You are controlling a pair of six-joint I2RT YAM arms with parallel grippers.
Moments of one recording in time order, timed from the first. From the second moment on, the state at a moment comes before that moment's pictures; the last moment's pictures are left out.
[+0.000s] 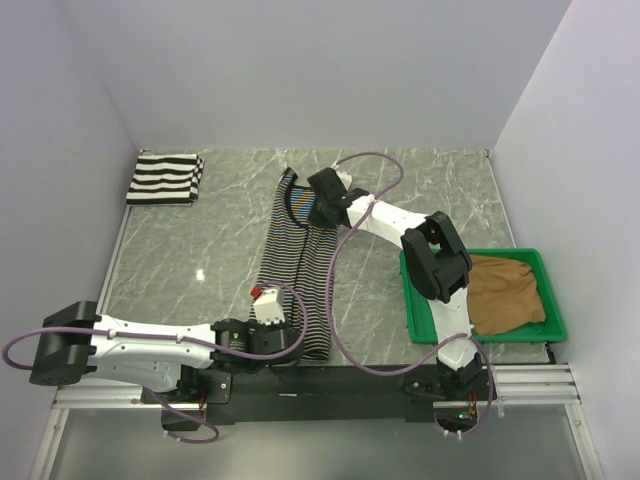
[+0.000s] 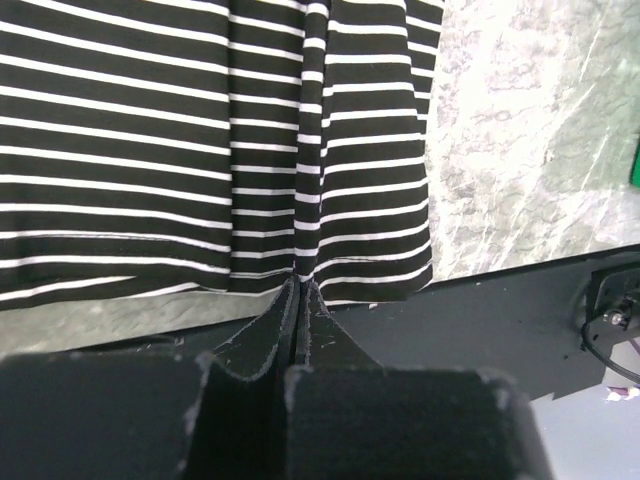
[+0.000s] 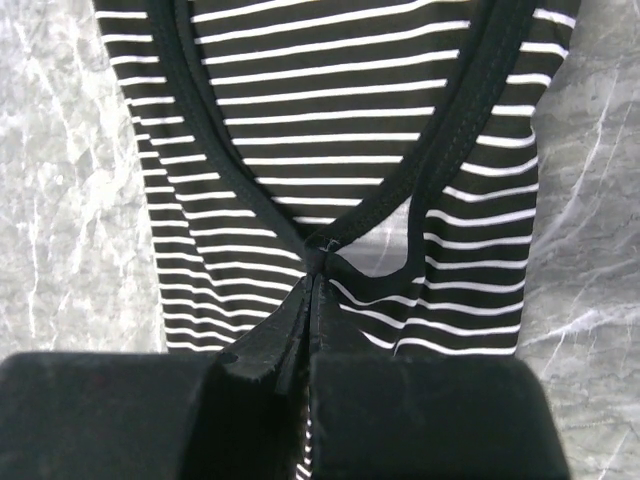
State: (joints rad) left arm -1.45 1.14 0.59 -0.51 -0.52 -1.48; right arm 0.63 2.10 1.59 -0.36 0.15 0.85
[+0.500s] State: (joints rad) left arm -1.45 1.10 0.58 -0.61 -0.54 -1.51; right arm 0.64 2.15 1.64 -0.38 0.15 0.85
